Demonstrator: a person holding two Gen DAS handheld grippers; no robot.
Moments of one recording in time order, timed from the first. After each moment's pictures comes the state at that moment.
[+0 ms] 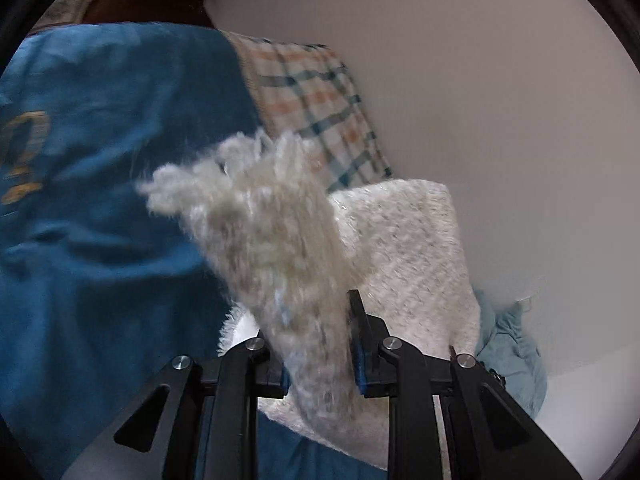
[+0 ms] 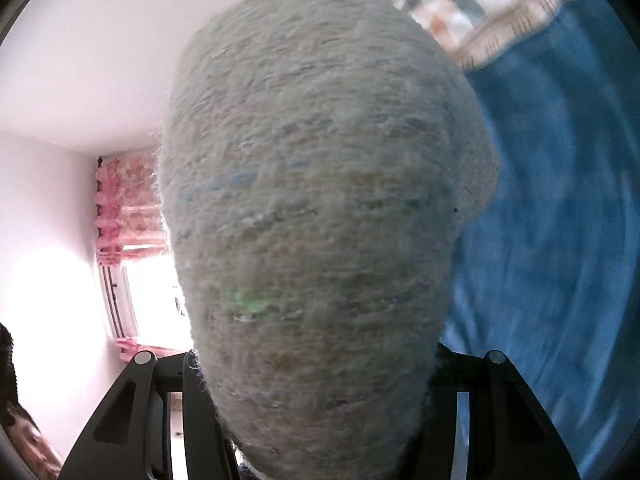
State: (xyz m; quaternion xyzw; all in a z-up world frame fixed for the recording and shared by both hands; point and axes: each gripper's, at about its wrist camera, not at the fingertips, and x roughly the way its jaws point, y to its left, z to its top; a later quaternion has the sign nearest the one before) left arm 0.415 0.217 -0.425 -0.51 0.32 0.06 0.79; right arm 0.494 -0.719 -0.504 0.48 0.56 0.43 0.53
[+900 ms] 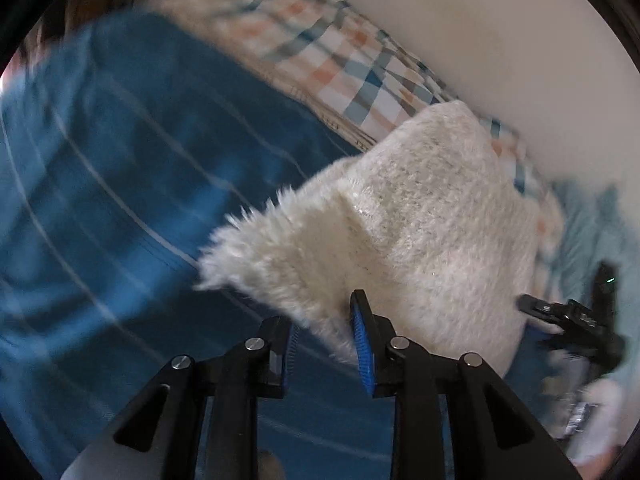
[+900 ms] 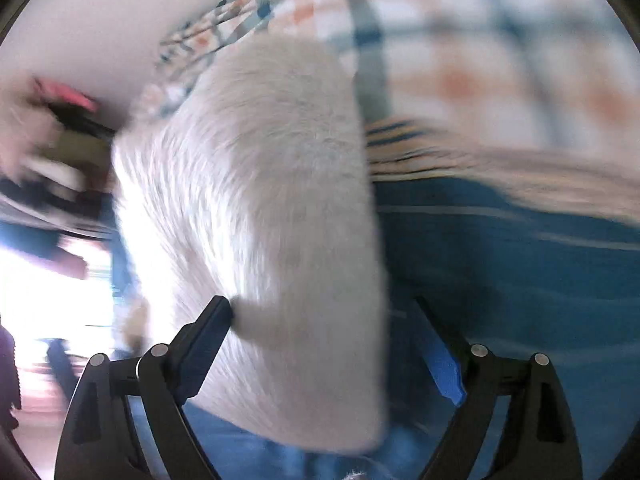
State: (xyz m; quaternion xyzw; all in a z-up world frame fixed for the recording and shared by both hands) left arm 0.509 0.151 -0.501 -0.28 0.48 0.07 0.83; right arm 0.534 -0.797 -0.494 0.09 0.63 0.15 0.76
